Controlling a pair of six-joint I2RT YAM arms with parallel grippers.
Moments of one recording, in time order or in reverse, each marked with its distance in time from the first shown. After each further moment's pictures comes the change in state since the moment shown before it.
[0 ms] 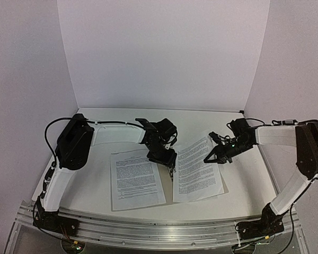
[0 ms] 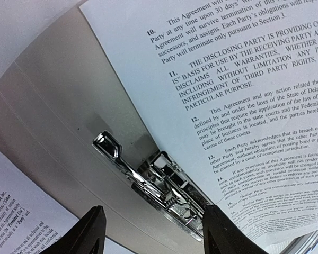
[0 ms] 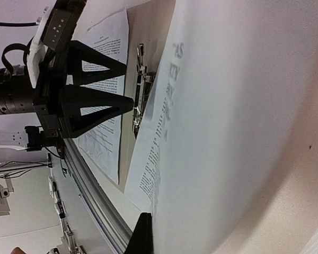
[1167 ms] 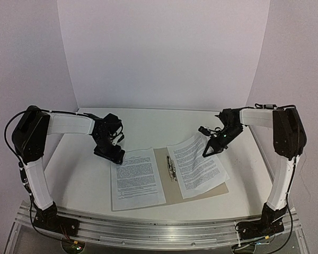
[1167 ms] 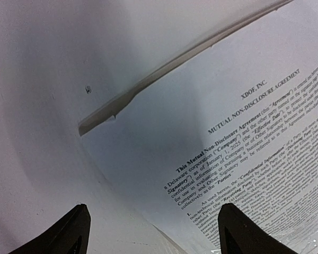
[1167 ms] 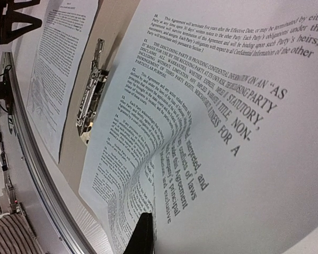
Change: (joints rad) left arm 0.369 -0.433 -0.621 0.002 -0.147 0.281; right arm -0.002 0.374 0.505 -0.437 0.163 -0.538
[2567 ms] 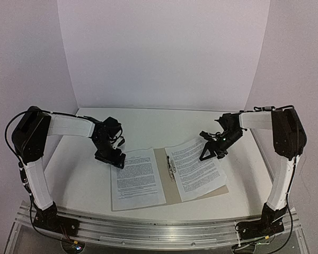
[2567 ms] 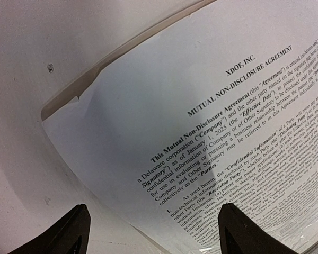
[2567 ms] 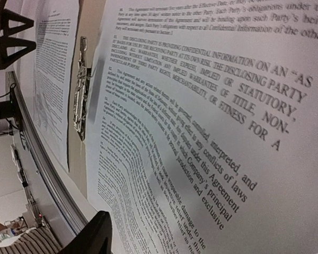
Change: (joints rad) left arm 0.000 -0.002 -0.046 0.027 0.083 -0.025; right arm 0.001 0.000 -0.073 0.050 -0.030 0.162
